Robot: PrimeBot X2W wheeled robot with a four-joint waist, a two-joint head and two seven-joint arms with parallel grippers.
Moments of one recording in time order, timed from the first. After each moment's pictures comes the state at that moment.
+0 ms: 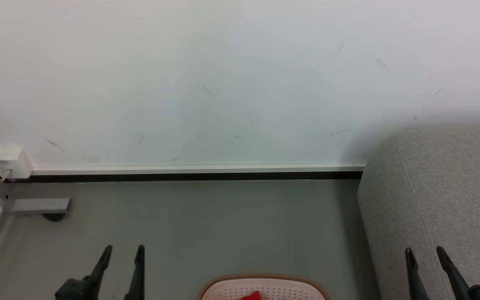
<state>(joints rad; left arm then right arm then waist) -0.01 0.08 -0.01 0.26 -0.14 -0.08 -0.25 0.04 -0.10 0.04 0.21 0.28 0.13 -0.25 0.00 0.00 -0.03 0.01</state>
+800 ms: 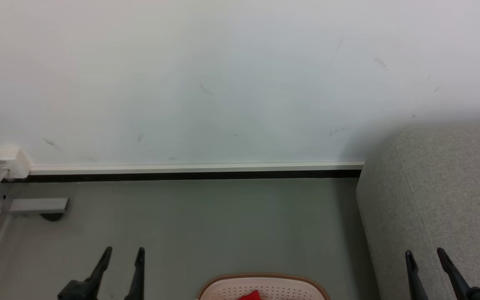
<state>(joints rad) -0.01 0.08 0.00 0.28 -0.08 -0.10 -0.26 0.04 -0.10 0.03 0.22 0.23 0.13 -0.26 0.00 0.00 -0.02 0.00</state>
